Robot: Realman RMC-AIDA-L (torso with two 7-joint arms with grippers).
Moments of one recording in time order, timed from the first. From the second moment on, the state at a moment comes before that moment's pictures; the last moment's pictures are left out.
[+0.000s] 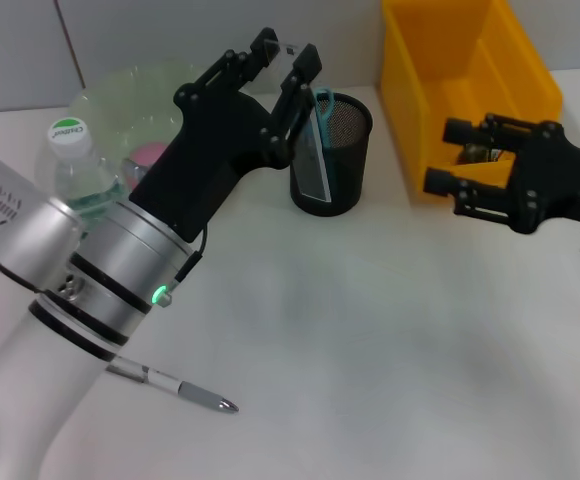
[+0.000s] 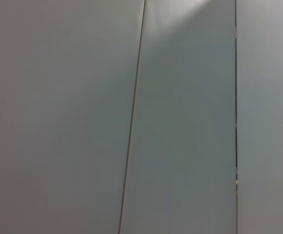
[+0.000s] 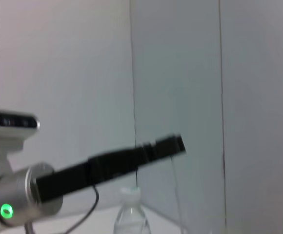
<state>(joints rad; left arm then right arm) -0.40 -2.08 2.32 0.73 -0.37 1.09 -0.27 0.44 2.08 -0.56 -0.75 -1.78 -1.71 1.18</state>
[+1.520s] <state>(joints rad) -0.43 -2.08 2.49 0.84 -0.69 0.99 0.05 0.65 2.09 -0.57 -0.21 -1.60 -1.51 0.64</state>
